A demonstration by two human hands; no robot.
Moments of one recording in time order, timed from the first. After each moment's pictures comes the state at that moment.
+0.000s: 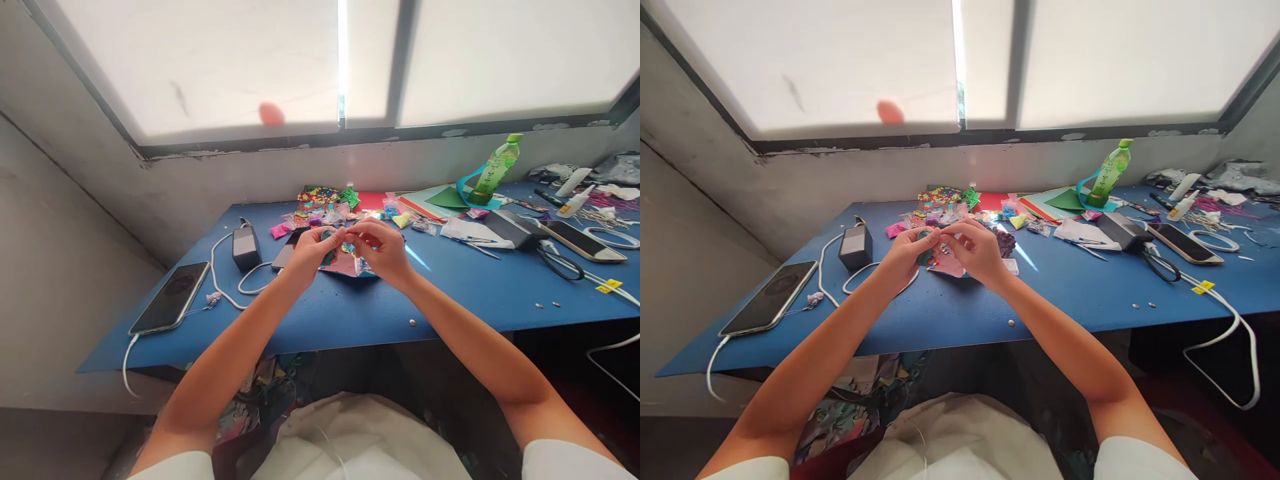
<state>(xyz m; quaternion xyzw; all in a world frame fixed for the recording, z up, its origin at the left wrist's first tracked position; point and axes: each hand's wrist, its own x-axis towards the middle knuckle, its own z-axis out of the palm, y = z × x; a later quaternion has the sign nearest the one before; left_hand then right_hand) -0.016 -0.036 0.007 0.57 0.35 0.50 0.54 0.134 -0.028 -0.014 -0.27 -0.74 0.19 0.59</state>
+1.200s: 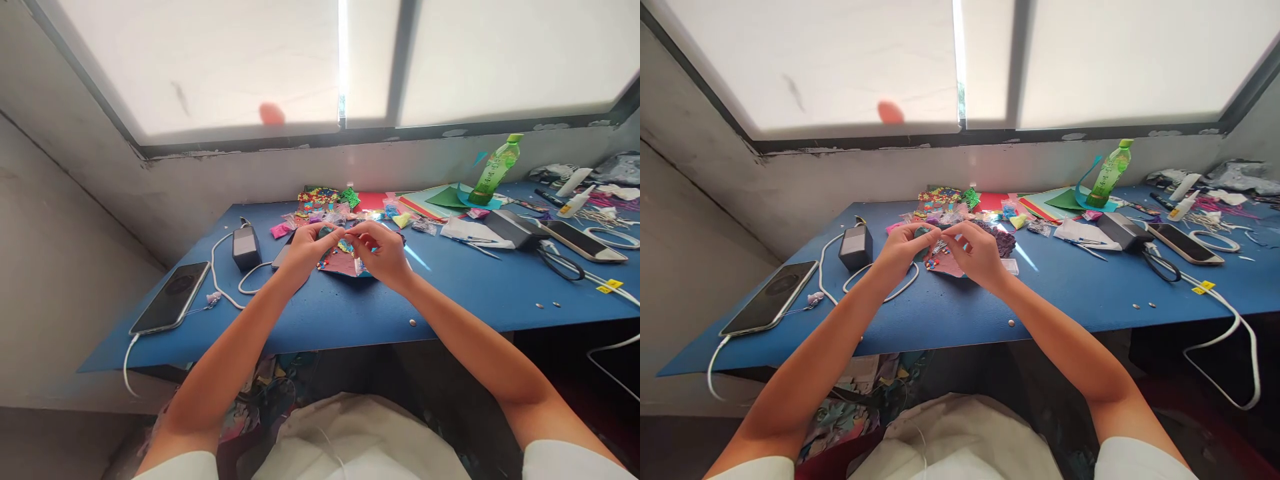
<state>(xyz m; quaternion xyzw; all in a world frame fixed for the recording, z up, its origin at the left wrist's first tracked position) -0.022 -0.033 0.013 0.65 0.37 0.51 0.44 0.132 -0.027 -0.019 -0.28 -0.74 0.11 0.61</state>
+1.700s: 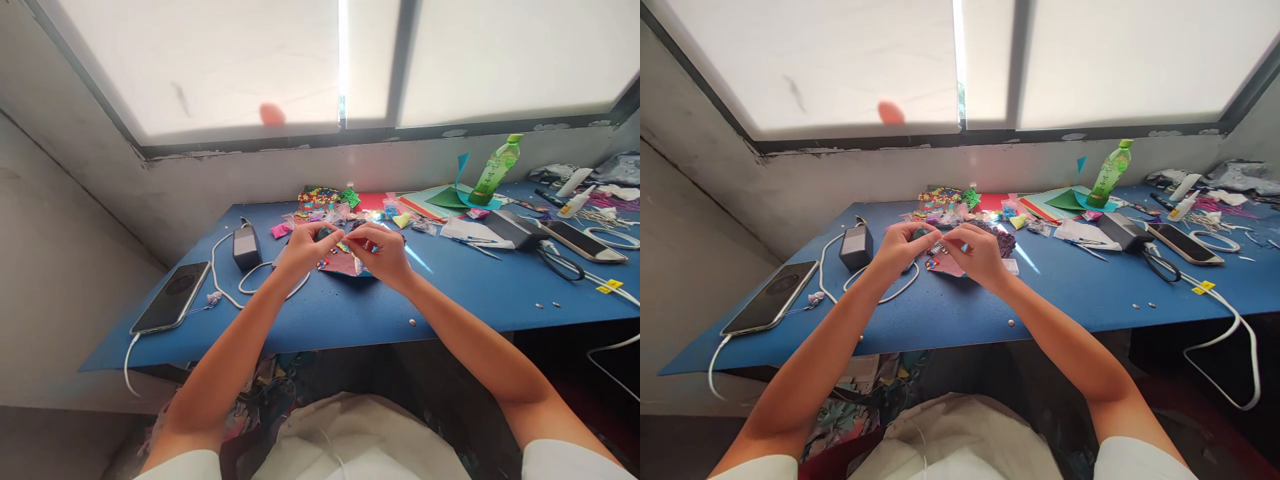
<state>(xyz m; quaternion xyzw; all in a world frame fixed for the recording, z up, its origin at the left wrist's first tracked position) -0.025 -0.040 0.024 0.69 0.43 0.48 0.33 0.134 -0.029 -0.017 -0.25 -0.76 0.03 0.60</state>
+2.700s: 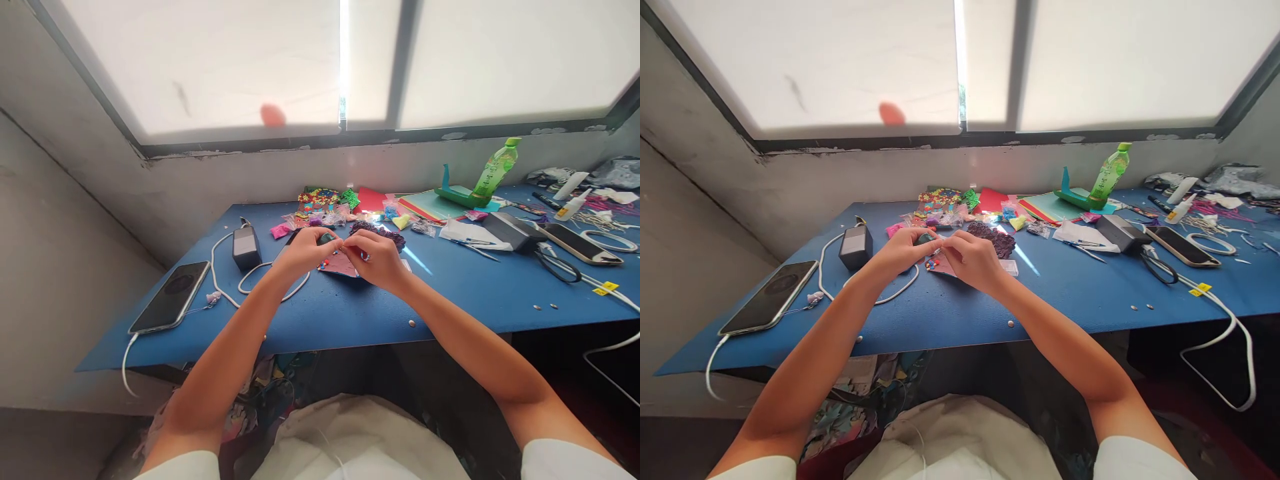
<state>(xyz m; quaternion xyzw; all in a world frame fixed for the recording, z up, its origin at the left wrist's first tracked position) -0.029 -0.035 0.024 0.68 0.46 0.41 0.40 0.135 -0.028 -0.025 -0.29 -0.81 -0.05 0.50</state>
